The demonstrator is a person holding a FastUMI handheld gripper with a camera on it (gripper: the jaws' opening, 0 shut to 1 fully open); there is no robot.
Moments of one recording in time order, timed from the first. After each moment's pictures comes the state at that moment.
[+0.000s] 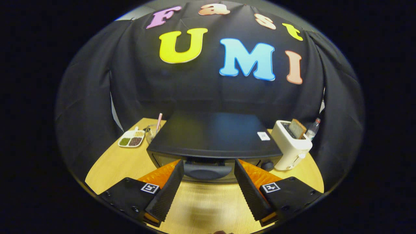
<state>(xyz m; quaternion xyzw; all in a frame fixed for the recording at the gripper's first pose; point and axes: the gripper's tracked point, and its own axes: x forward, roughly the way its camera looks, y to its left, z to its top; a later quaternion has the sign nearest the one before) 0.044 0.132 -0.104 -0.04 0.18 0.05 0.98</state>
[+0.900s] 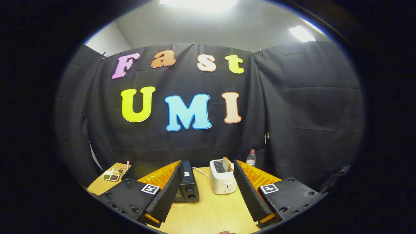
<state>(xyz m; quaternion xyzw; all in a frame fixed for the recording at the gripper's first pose) -0.081 -0.093 0.028 0.01 0.01 -0.10 1.00</state>
